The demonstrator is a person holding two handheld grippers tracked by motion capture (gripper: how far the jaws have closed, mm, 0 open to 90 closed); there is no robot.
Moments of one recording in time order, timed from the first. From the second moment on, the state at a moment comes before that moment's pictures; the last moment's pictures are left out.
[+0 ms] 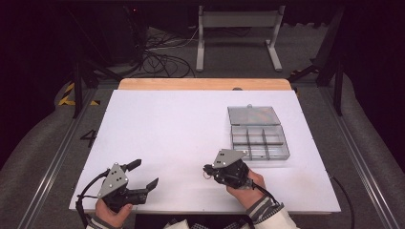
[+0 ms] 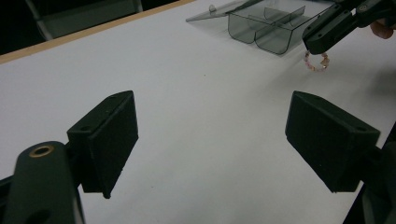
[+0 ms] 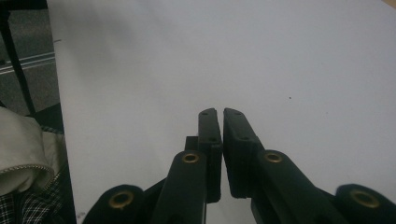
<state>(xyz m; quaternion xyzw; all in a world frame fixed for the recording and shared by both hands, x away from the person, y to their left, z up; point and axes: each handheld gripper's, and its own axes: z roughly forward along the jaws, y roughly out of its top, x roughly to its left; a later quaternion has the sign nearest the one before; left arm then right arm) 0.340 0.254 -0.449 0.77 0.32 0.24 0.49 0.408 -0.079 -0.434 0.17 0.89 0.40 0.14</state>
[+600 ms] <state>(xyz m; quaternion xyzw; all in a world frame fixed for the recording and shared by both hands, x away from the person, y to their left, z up) 0.340 0.254 -0.449 0.77 0.32 0.24 0.49 0.419 -0.101 -0.418 0.20 0.88 0.40 0.16</state>
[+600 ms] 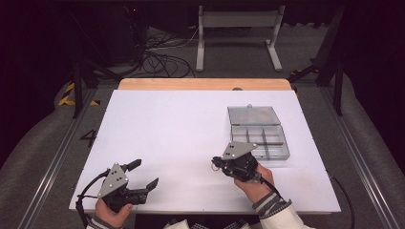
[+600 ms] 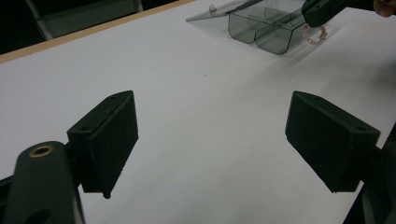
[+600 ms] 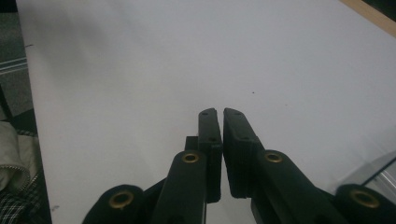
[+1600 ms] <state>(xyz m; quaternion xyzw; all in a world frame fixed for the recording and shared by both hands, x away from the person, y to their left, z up) 0.341 0.253 -0.449 0.78 0.32 0.24 0.49 0.446 -0.145 -0.405 0.28 0.86 0.38 0.20</state>
